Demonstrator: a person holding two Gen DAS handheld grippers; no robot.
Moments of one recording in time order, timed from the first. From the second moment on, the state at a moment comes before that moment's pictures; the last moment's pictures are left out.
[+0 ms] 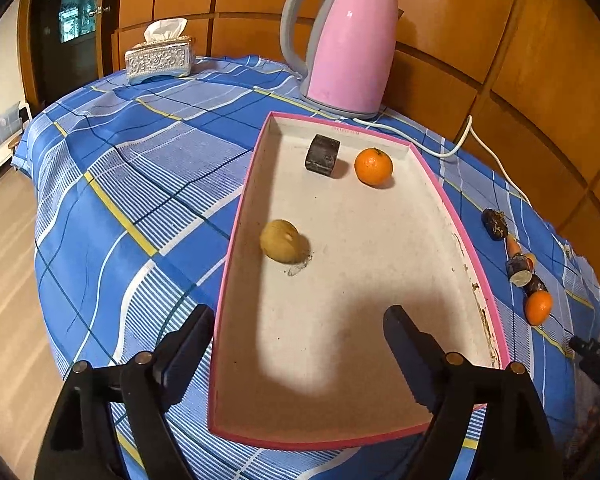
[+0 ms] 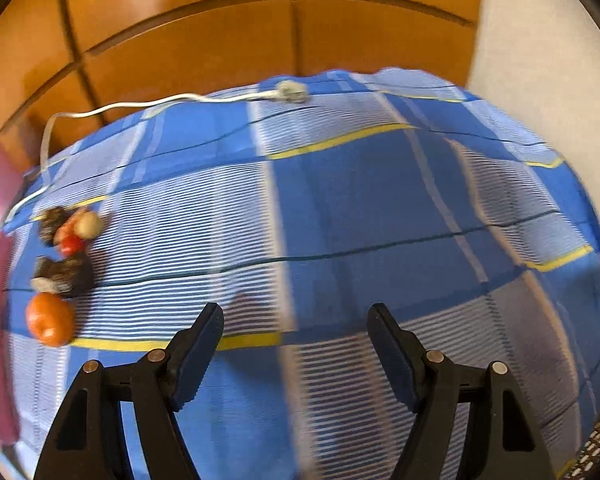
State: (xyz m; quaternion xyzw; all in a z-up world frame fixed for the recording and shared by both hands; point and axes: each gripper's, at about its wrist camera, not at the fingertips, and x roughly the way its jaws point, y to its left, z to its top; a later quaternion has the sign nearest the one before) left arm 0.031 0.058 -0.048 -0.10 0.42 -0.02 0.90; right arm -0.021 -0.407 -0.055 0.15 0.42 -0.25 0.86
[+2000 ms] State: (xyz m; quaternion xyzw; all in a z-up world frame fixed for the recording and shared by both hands) left arm 0.040 0.068 -0.067 -0.11 0.45 0.00 0.88; right arm 0.124 -0.321 -0.046 0.16 0.48 -0.02 0.86
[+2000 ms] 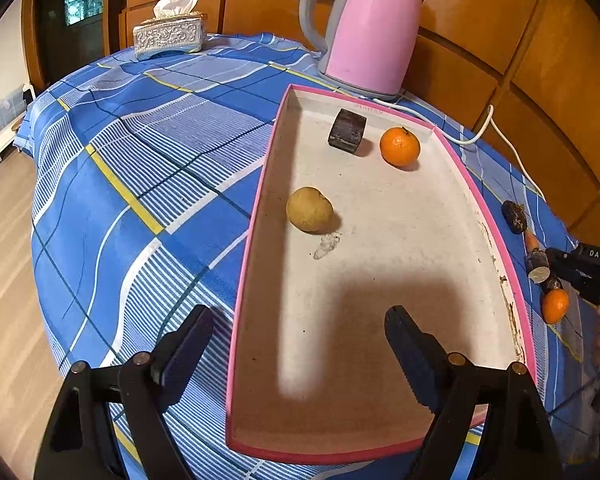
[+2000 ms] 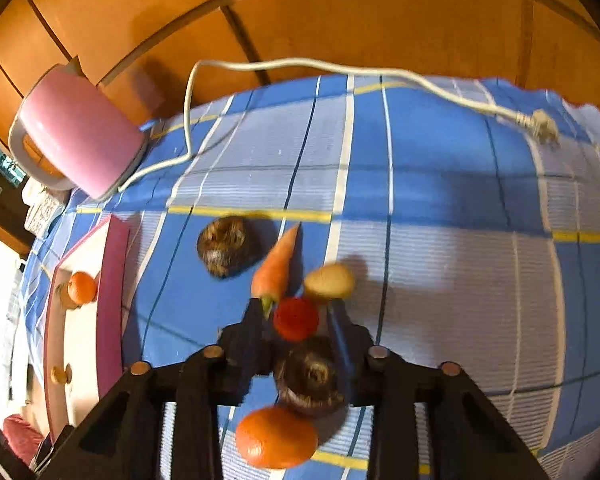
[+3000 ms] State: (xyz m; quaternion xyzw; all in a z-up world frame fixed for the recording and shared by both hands) left arm 0.024 0.086 -0.050 -0.14 0.43 0.01 0.89; right arm 0.092 -0.289 -0.014 0.11 0.47 0.07 0.87
